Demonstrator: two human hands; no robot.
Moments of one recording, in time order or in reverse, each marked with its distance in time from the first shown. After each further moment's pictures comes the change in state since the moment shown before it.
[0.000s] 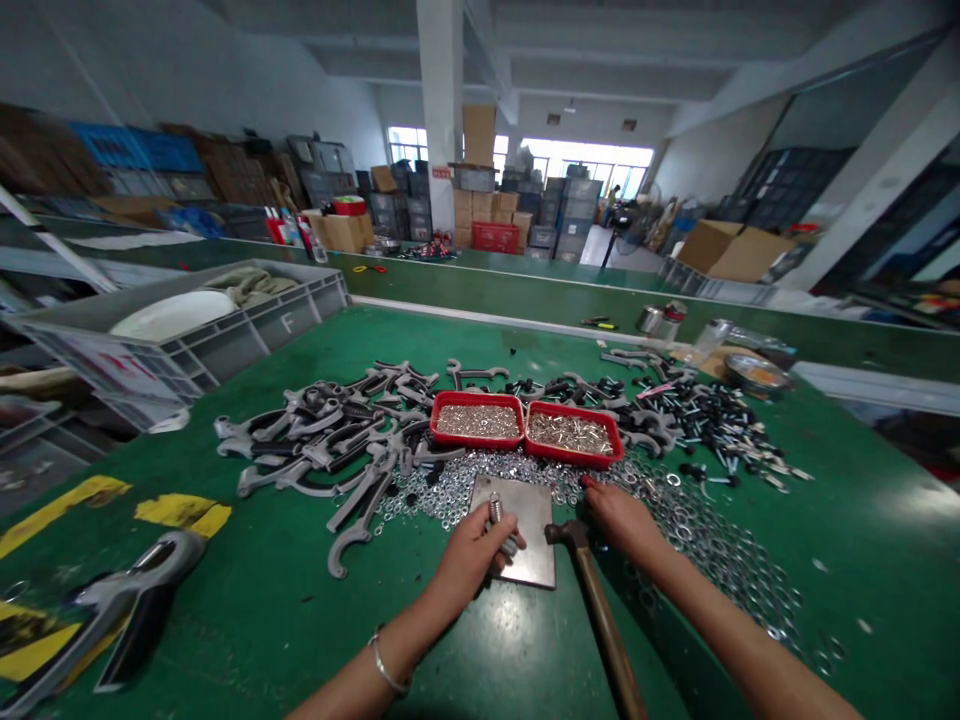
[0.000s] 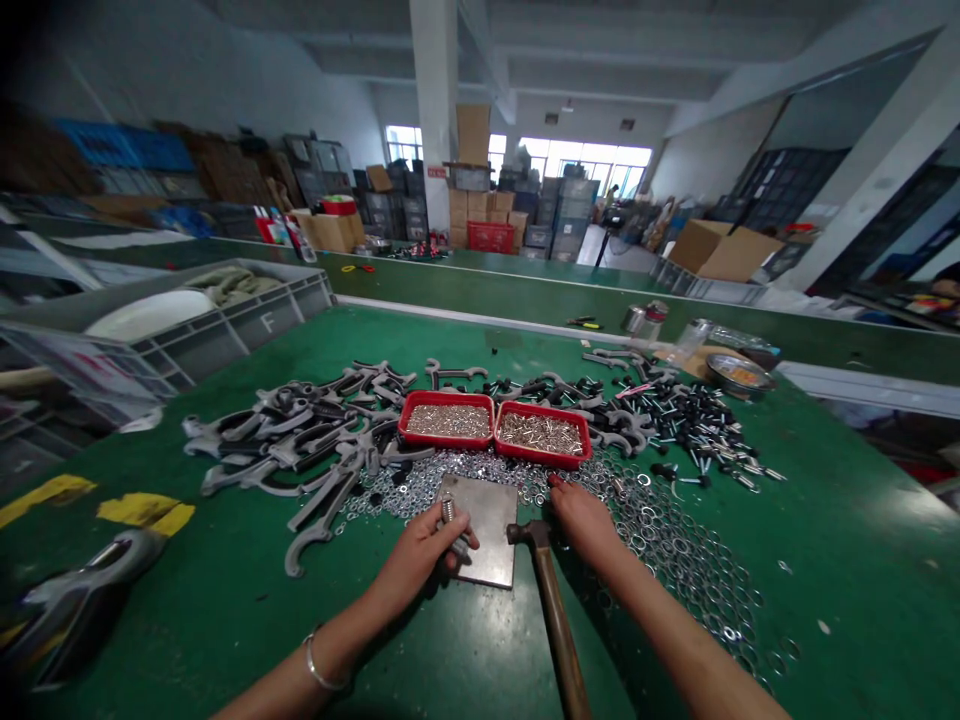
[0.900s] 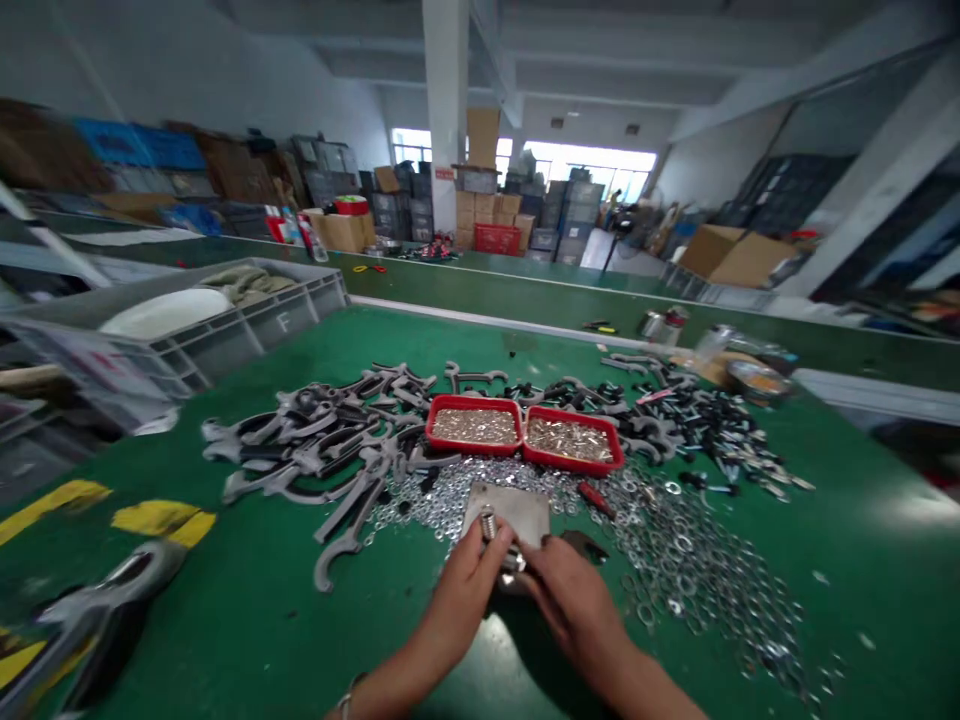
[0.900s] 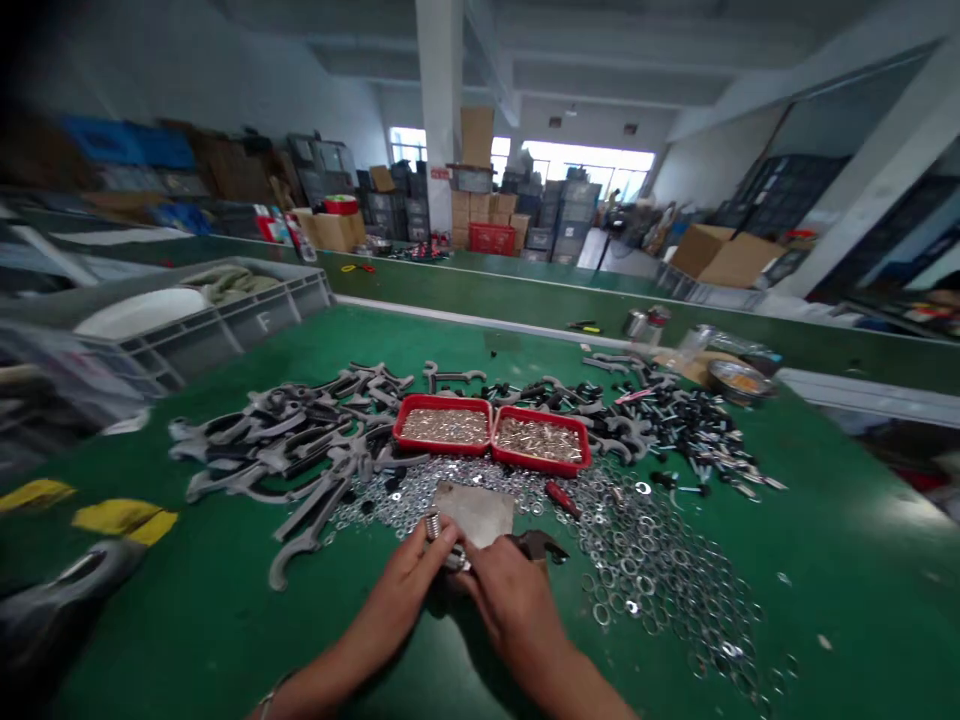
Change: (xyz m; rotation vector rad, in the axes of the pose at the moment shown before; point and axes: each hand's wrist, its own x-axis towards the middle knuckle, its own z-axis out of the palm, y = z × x) left_hand -0.024 0.018 0.015 0.087 0.101 0.104; right_hand -0.068 -0.121 0.026 0.220 0.270 -0.512
